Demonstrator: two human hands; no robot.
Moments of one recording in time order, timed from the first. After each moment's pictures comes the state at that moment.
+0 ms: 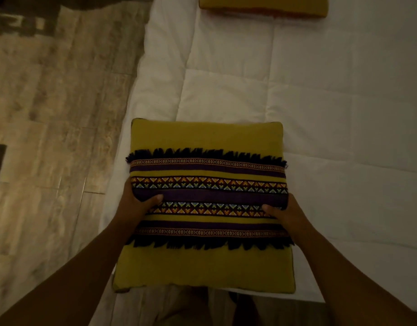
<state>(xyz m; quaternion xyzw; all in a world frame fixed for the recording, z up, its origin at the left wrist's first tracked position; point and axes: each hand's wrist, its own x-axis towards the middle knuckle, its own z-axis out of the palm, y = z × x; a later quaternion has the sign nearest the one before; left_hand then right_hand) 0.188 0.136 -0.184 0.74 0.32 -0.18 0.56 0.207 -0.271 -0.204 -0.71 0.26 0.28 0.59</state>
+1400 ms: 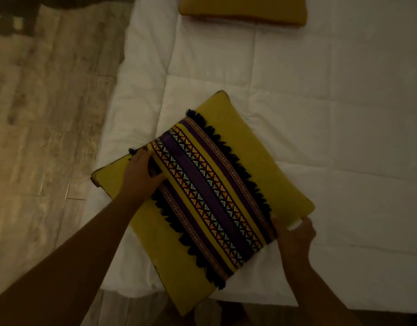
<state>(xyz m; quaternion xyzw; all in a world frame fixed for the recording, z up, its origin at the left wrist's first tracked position) 0.290 0.075 -0.173 0.92 0.13 -0.15 0.34 0.182 -0.292 -0.171 -0.79 0.46 0.11 0.39</state>
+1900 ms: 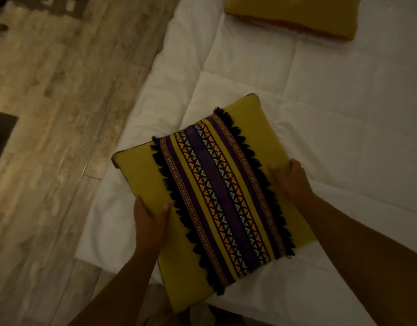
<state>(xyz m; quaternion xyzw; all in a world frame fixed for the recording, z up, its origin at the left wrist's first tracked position) 0.144 0.037 -0.207 0.72 0.47 -0.08 0.51 0.348 -0.277 -0.204 -0.88 0.18 0.25 0.37</state>
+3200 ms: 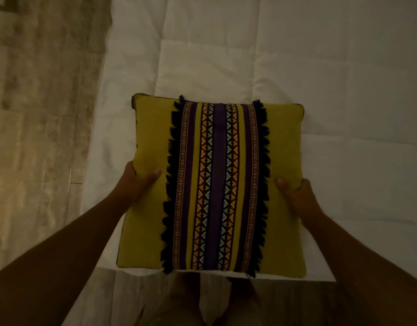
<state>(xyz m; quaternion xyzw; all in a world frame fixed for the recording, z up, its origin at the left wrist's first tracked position) 0.226 0.107 -0.223 0.74 0.32 -0.30 0.52 0.206 -0.327 -0.223 -0.75 0.39 0.26 0.47</state>
